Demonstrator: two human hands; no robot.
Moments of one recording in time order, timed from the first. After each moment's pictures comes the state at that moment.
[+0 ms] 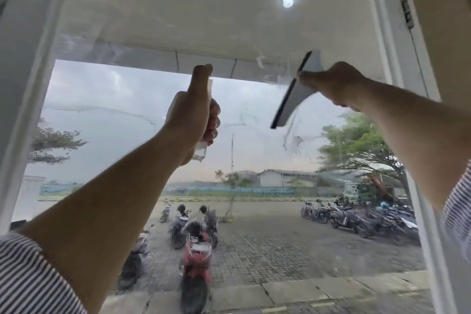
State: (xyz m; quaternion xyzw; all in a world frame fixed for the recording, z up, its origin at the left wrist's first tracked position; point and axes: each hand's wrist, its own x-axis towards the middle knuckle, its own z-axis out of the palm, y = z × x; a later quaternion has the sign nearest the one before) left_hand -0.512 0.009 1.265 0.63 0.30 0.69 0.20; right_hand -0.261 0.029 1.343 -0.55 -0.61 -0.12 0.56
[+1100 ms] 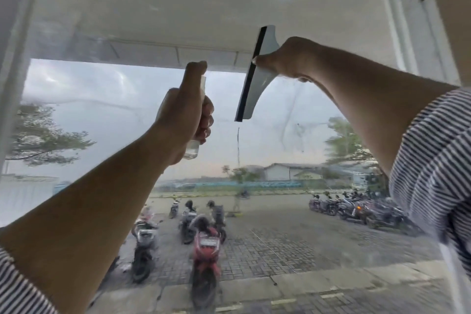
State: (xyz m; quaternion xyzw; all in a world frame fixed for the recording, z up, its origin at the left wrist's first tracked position) left_hand -0.510 0.034 1.258 0.63 0.32 0.69 0.17; right_hand -0.321 0.046 1.364 -0.53 -0.67 -0.20 0.48
